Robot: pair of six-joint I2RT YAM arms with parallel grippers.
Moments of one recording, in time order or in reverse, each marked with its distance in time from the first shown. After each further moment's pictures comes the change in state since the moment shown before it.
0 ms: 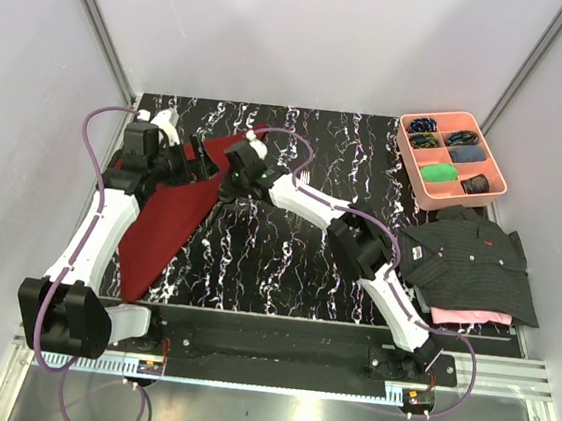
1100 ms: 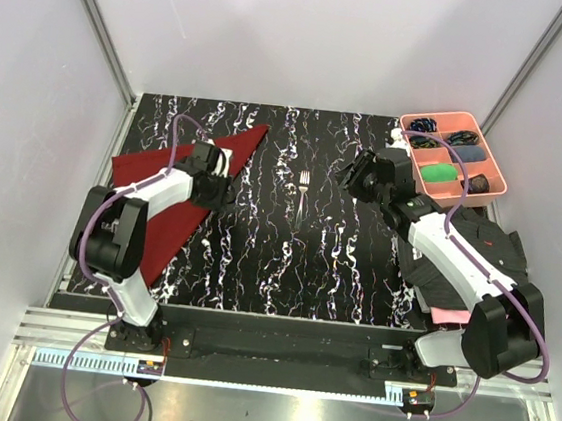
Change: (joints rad) left arm -0.201 0.485 0.014 0.023 -0.286 0.277; right arm -0.436 -1.100 -1.104 0.181 -0.044 -0.243
